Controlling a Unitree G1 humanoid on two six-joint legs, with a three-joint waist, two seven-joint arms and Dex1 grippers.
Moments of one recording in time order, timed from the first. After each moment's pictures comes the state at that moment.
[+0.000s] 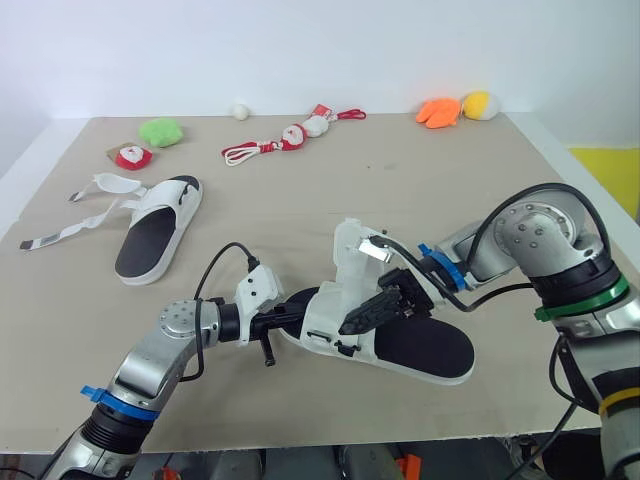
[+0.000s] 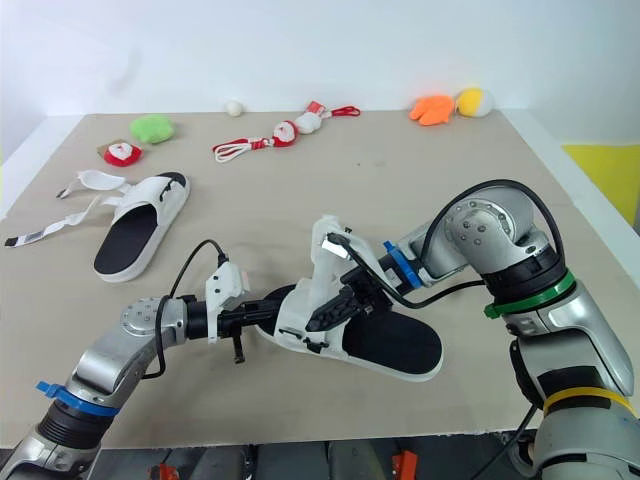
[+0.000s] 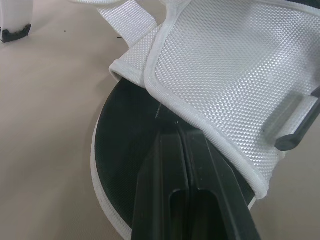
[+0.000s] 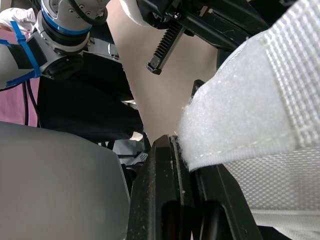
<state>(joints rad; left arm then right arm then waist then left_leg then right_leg) -0.28 0.49 -0.24 -0.23 -0.31 0.44 -0.92 -1.03 -0.79 0.43 0.00 1.30 1.61 0.71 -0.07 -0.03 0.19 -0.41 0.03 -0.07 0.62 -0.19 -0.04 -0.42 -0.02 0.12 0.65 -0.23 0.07</state>
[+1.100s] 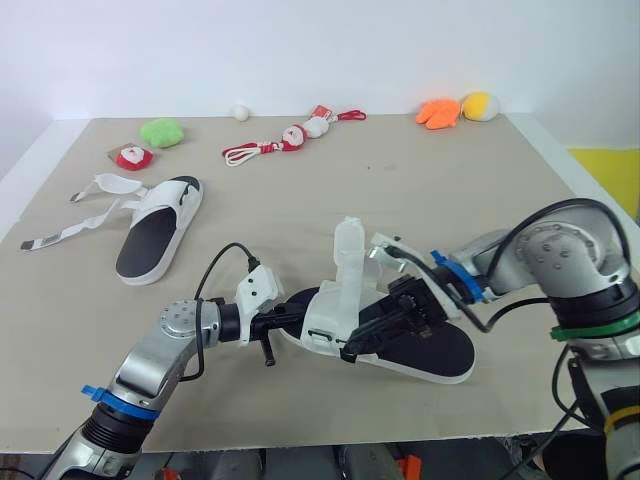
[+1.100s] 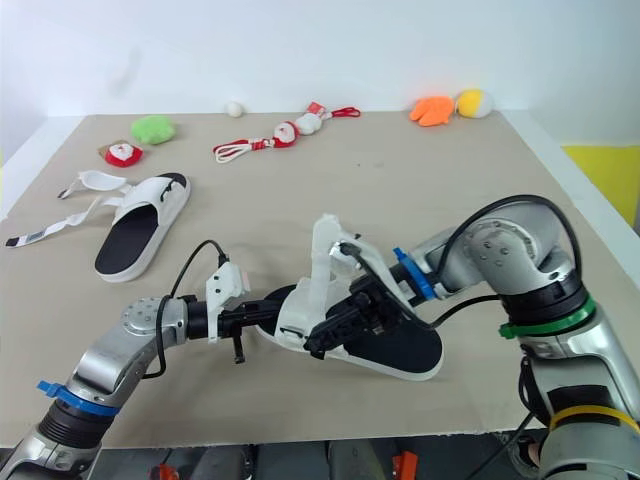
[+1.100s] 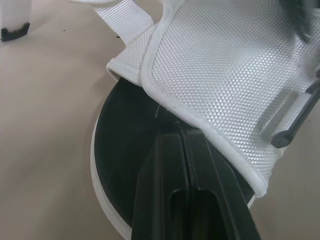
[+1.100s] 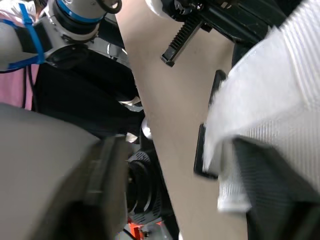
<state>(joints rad) -0.28 0.49 -0.24 -0.23 -0.32 0.44 -0.92 -0.92 -0.85 0.29 -0.17 1.24 1.61 0.79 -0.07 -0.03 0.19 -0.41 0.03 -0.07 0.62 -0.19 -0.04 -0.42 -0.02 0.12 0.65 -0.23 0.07</state>
